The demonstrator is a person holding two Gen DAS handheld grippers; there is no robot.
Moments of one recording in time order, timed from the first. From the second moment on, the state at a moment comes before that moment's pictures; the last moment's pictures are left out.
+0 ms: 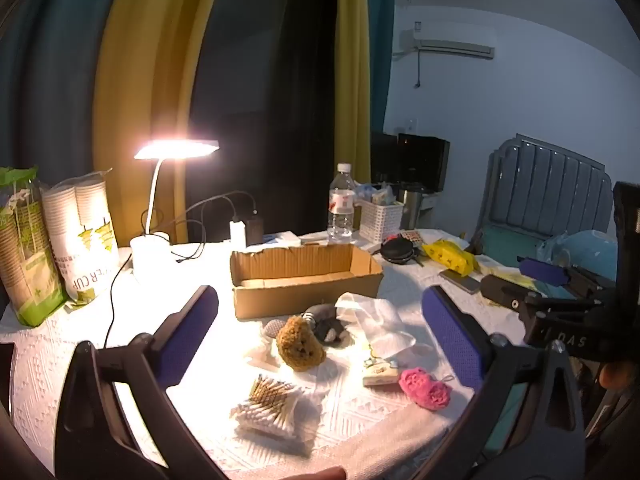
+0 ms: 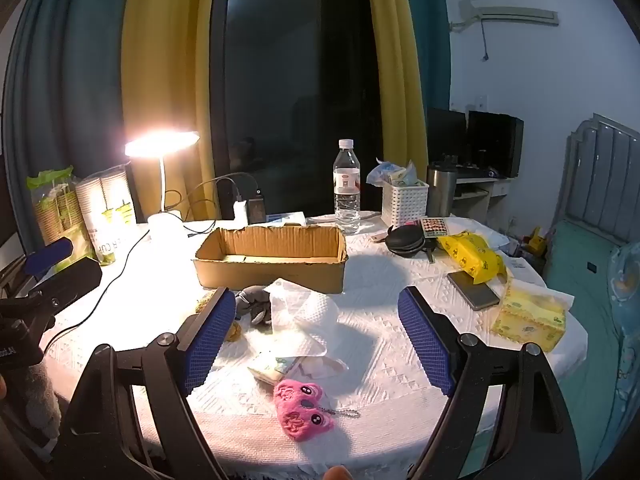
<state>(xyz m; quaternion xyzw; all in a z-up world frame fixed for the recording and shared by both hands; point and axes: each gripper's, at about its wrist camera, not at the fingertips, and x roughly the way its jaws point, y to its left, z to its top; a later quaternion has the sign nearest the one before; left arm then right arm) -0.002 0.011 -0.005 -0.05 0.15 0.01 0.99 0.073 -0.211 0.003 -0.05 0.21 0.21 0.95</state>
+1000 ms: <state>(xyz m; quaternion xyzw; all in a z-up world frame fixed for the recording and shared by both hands) -0.002 0.012 -0.005 -0.05 0.15 0.01 0.99 0.073 -0.208 0.000 -0.05 0.21 0.21 0.95</state>
